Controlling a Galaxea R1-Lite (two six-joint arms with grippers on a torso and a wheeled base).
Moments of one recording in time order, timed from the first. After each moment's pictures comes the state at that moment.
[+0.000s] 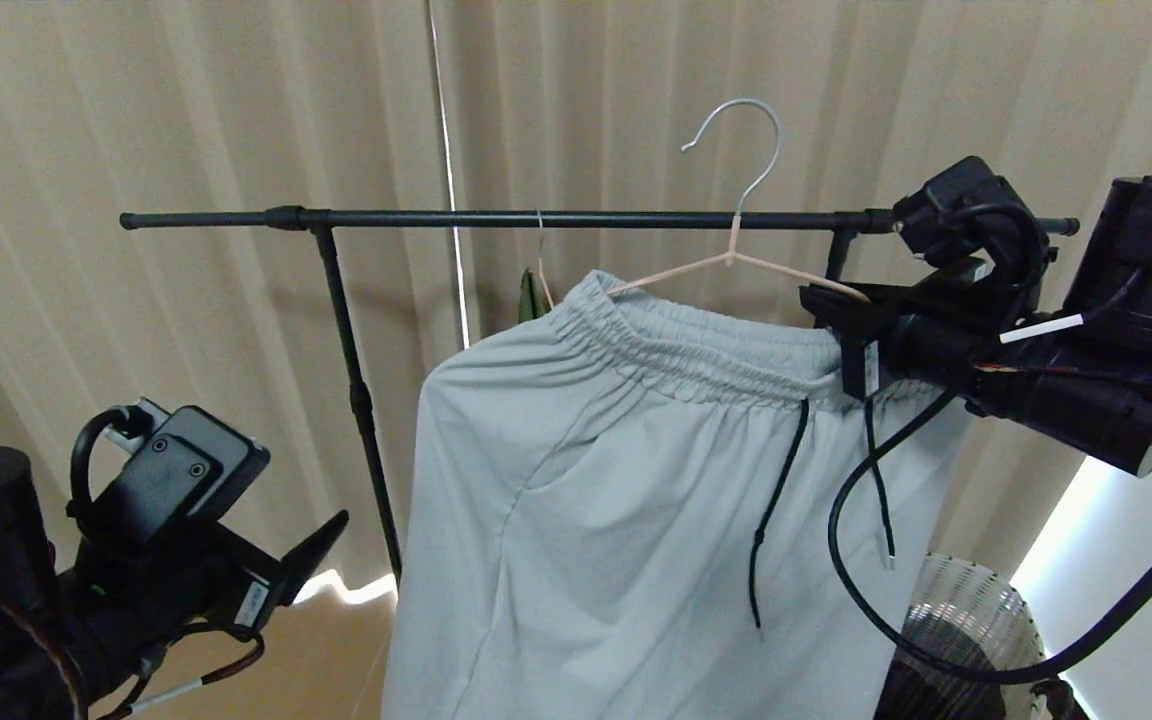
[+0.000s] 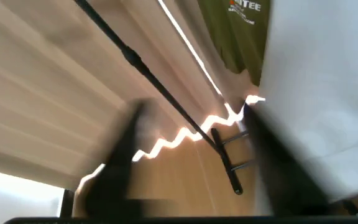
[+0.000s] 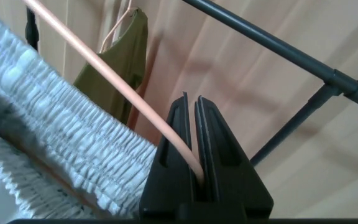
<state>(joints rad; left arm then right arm) -0.45 1.31 -0.34 -0.68 0.27 0.45 0.43 1.59 -0.90 -0.61 -0.03 -0.29</state>
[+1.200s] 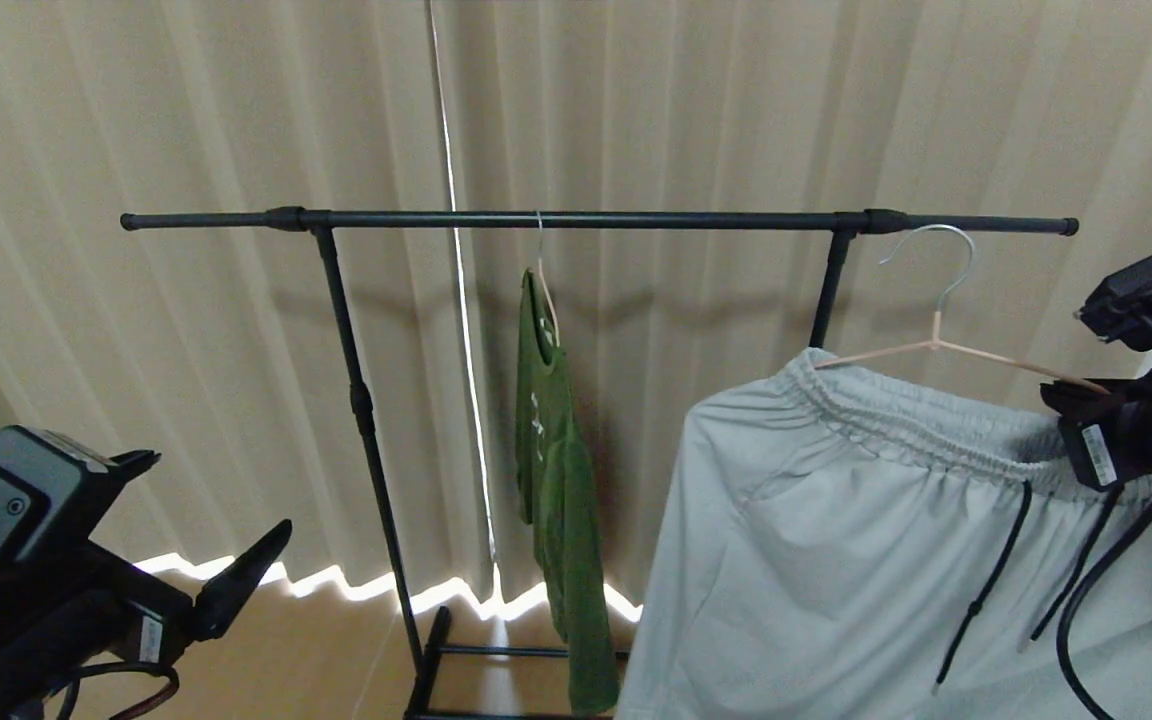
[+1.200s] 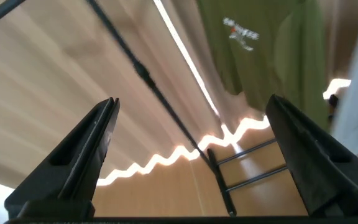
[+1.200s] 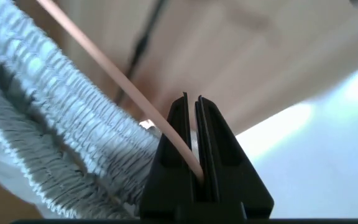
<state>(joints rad) -0.36 1.12 -0.25 -0.68 0.20 0.43 0.10 1.33 -0.75 -0.20 -0.23 -0.38</state>
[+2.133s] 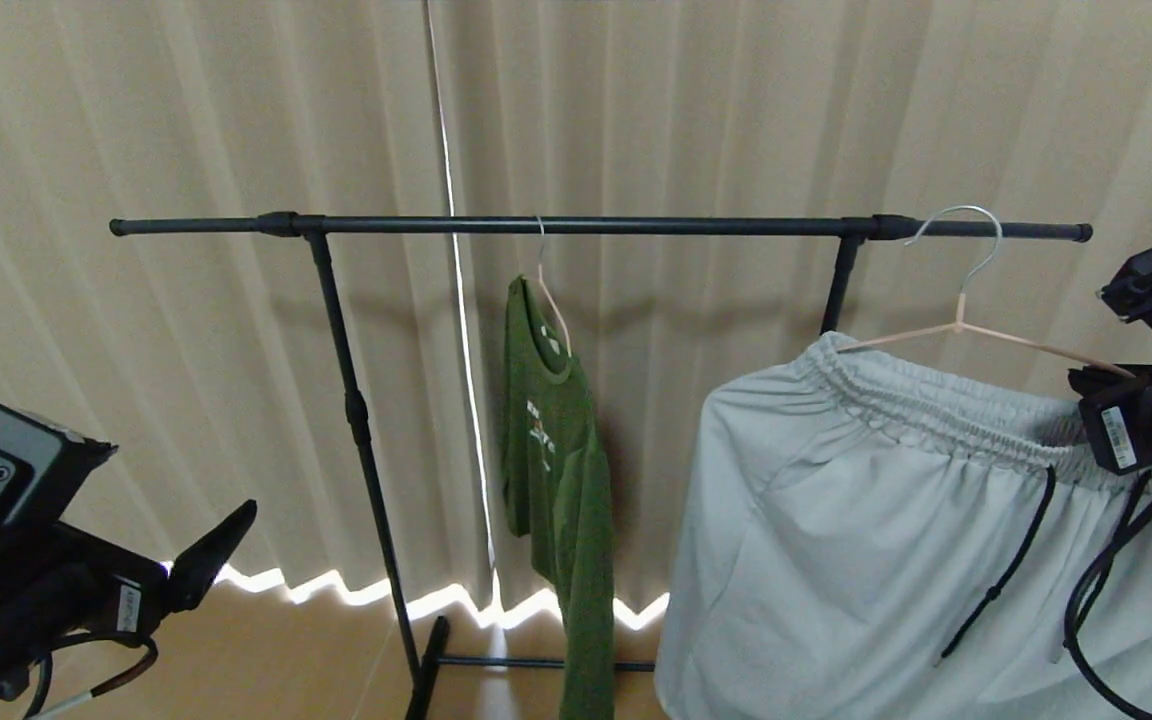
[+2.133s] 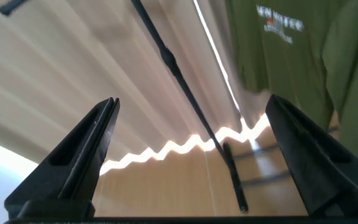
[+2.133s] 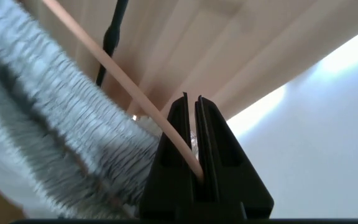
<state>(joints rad) -0.25 1.14 -0.27 -0.68 0.20 0.43 0.08 1.34 -0.79 -0.19 -0.28 -0.37</state>
